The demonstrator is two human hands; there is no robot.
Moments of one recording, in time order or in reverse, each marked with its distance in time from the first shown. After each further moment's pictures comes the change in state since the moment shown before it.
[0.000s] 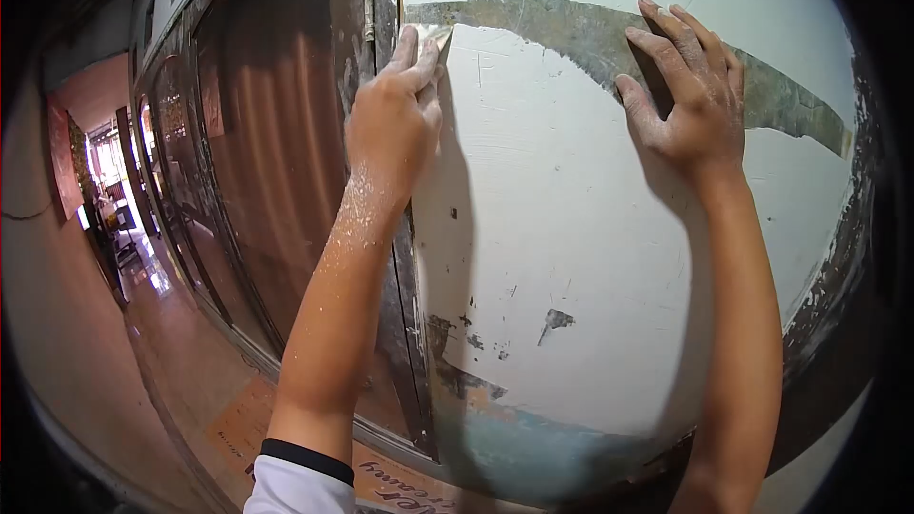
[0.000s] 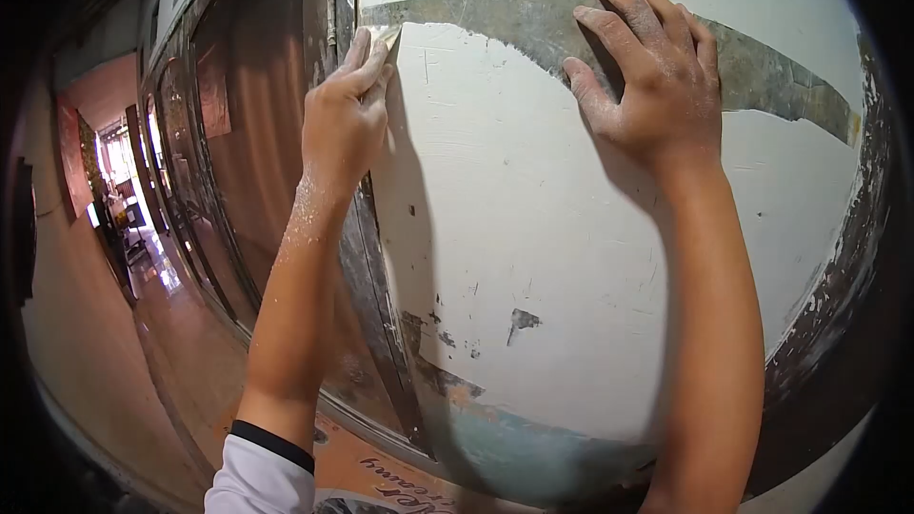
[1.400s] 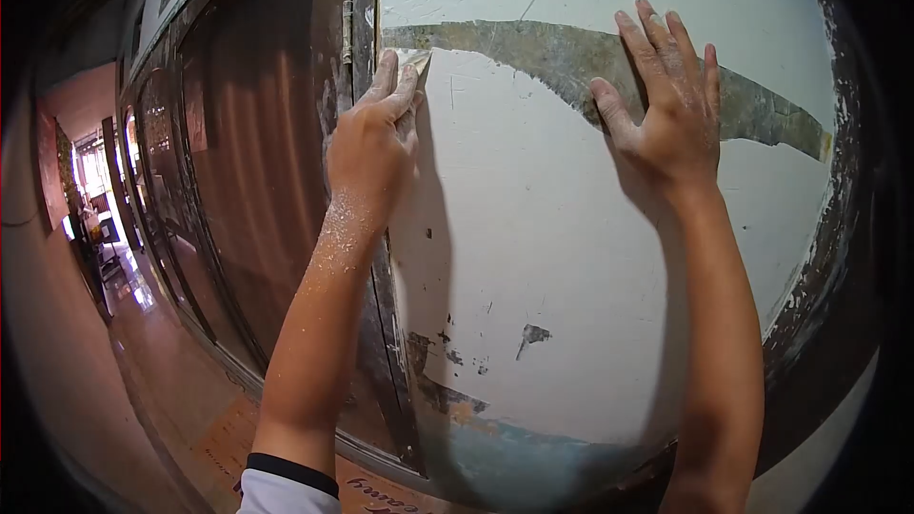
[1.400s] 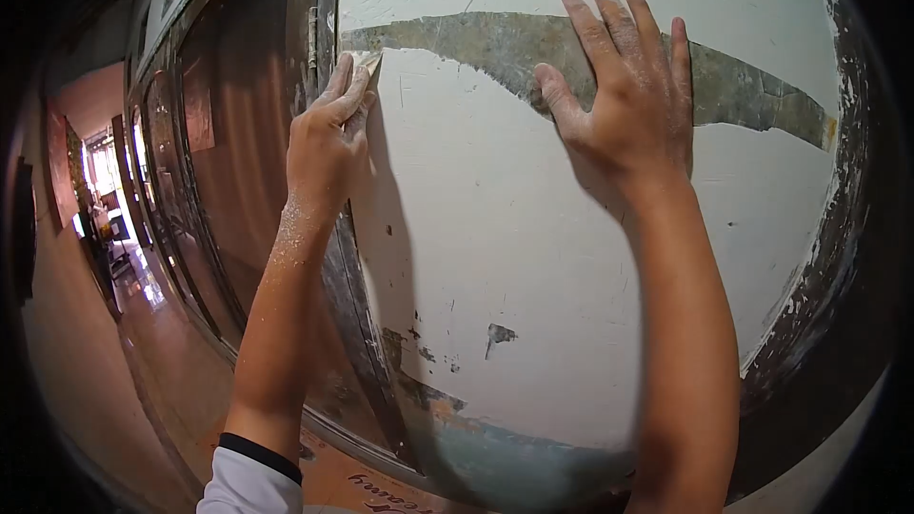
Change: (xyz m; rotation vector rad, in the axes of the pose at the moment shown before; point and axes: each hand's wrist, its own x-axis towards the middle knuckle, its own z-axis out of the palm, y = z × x) left_hand -0.005 0.000 0.005 -0.002 0.032 0.052; right_hand 0.004 0.001 0.005 -0.053 0.014 0.106
